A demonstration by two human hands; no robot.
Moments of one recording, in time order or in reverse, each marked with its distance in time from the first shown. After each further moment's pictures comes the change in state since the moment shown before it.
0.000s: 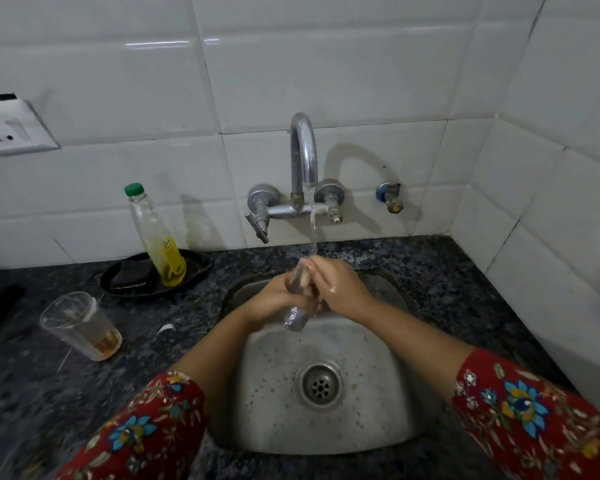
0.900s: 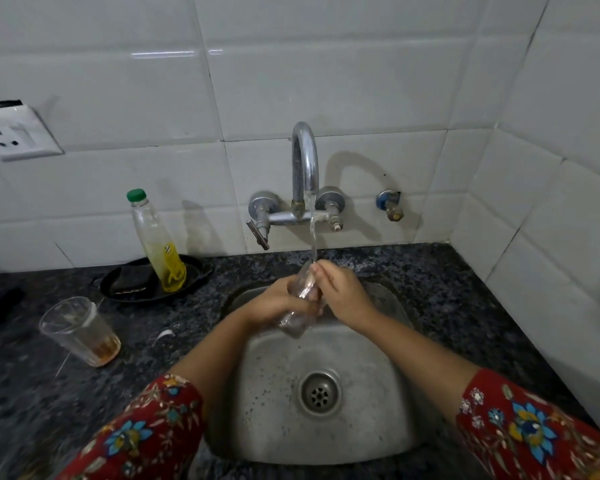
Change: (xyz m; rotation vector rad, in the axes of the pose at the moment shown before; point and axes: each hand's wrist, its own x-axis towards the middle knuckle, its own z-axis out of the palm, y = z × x) left_hand -0.004 0.017 0.002 0.015 -0.058 -0.034; right_hand -0.003 0.006 0.003 0.072 0.083 0.155
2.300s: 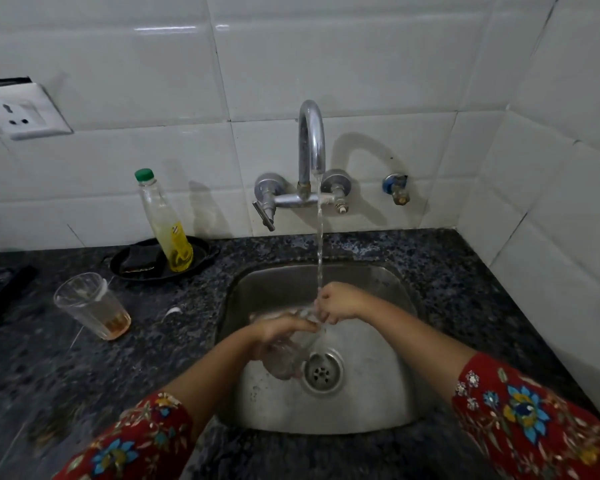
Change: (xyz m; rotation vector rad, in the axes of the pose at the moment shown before) left_hand -0.027 -0.065 0.016 -0.045 0.111 -0.664; right_hand -0.006 -0.003 0.009 -0.258 -0.731 0.572
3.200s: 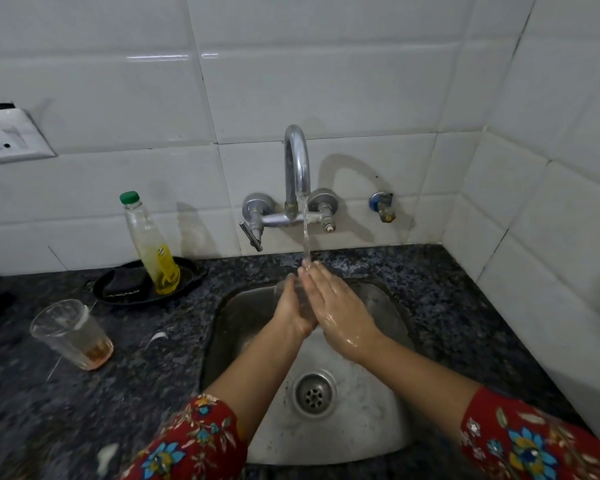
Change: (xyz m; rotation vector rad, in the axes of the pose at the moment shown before) left_hand 0.019 0.077 0.045 -1.269 0.023 0.213; right_hand -0.007 0.024 0.017 -0.698 0.820 -0.433
